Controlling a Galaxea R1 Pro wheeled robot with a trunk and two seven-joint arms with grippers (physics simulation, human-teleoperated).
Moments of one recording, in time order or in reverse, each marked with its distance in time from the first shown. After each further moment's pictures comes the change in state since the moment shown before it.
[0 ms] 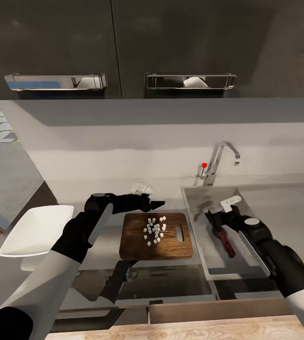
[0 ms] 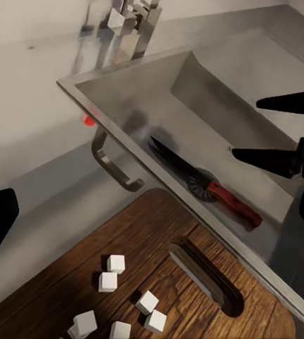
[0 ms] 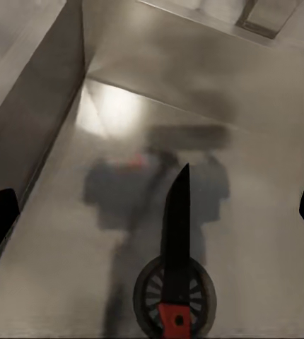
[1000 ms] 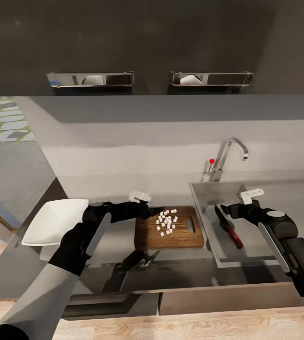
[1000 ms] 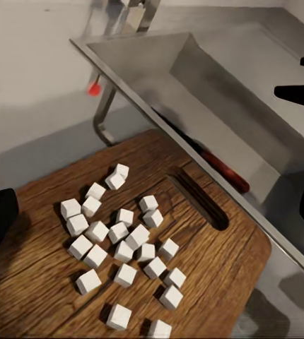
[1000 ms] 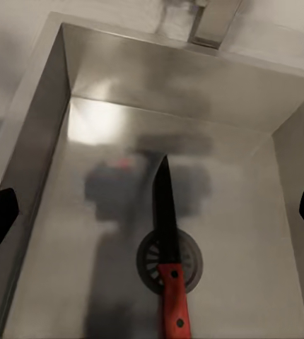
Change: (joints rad) left arm 0.087 -0.006 0.035 -0.048 -0.002 -0.012 0.003; right arm 0.031 -0.037 -0.175 -0.168 -0.016 0.156 0.001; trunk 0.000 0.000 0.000
